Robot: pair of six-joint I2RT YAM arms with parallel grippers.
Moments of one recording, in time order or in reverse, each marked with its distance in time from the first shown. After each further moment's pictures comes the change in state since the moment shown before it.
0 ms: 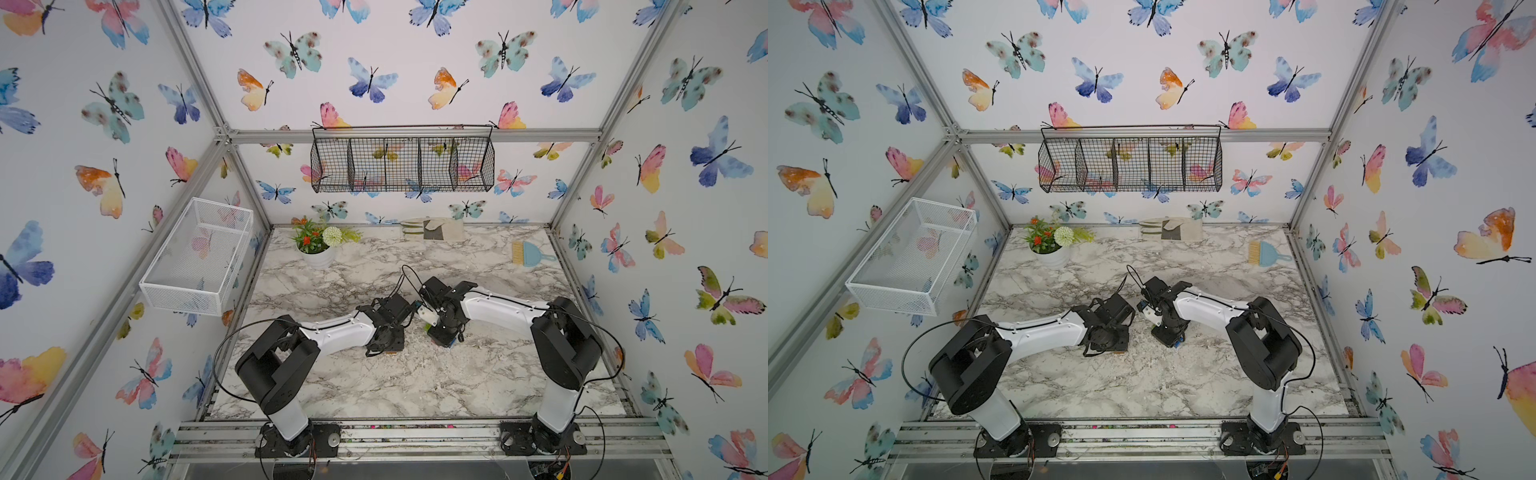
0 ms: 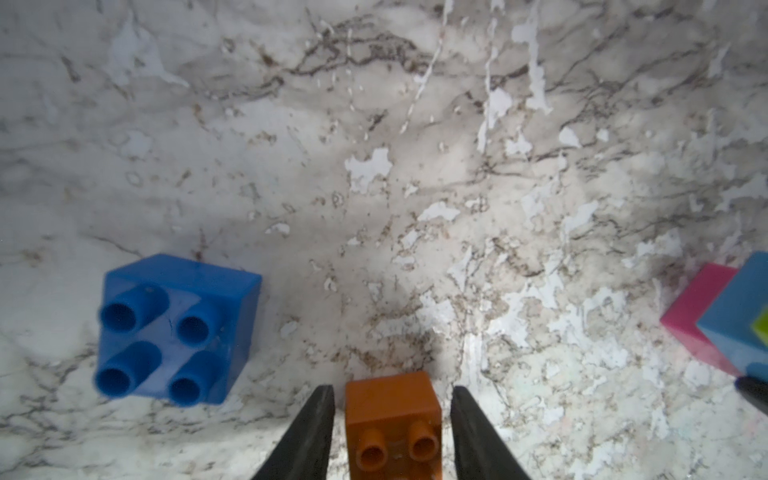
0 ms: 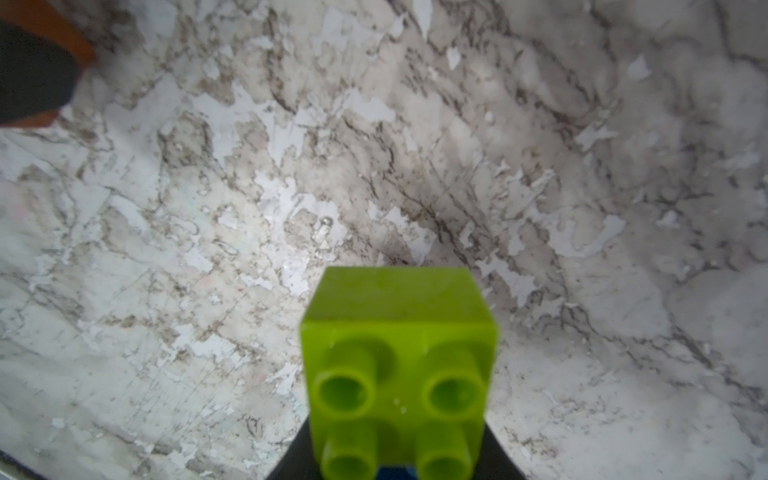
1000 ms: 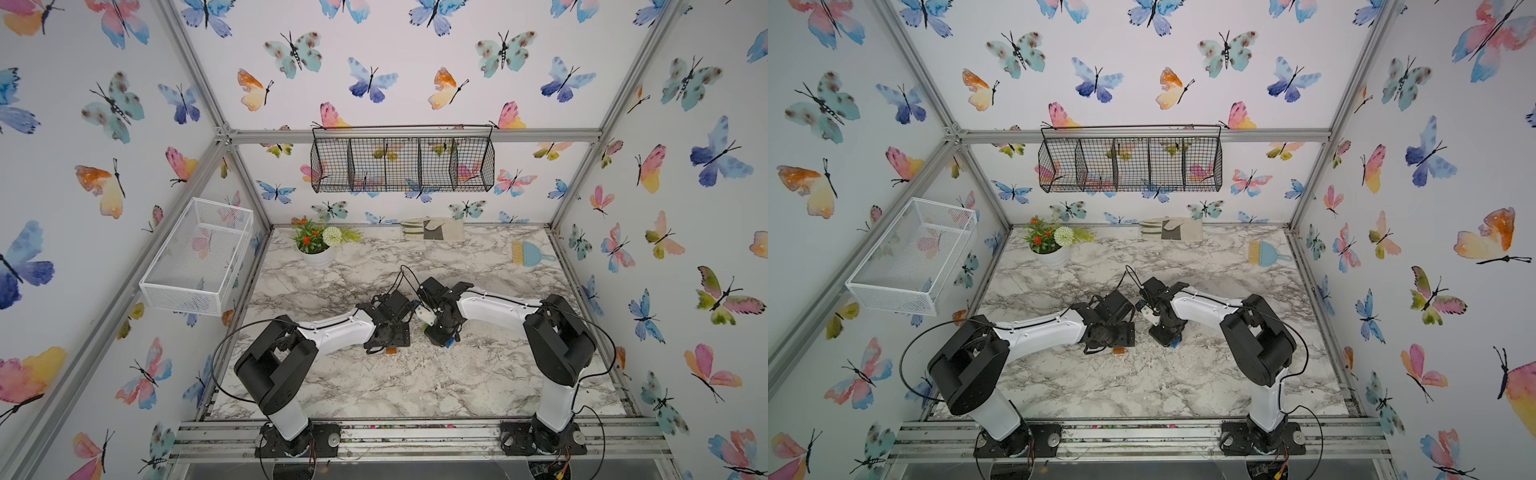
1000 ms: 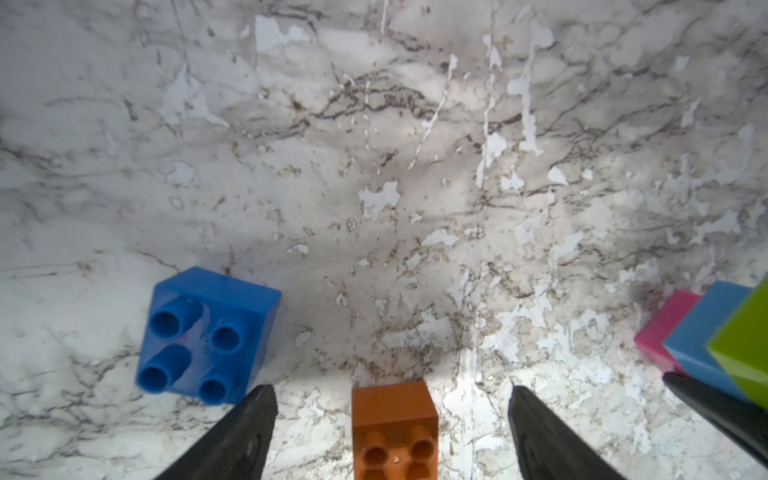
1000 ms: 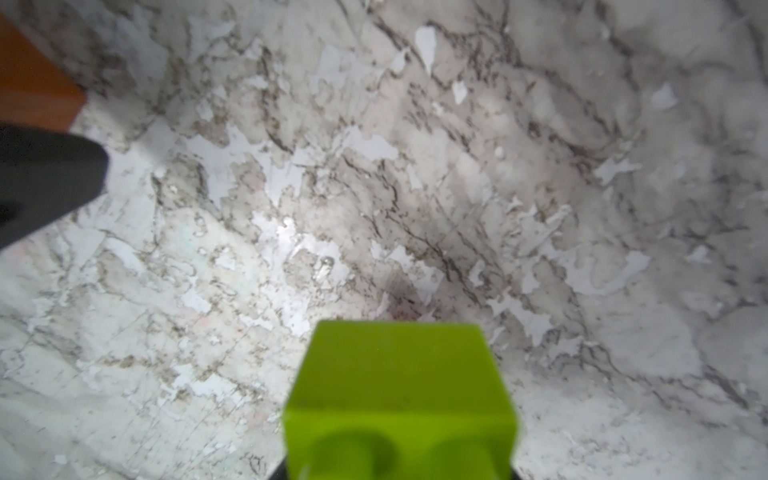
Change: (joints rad) left arm 0.000 -0.013 0.027 -0.023 -0.035 -0.013; right arm 0.000 0.034 0.008 0.037 -0.027 0.024
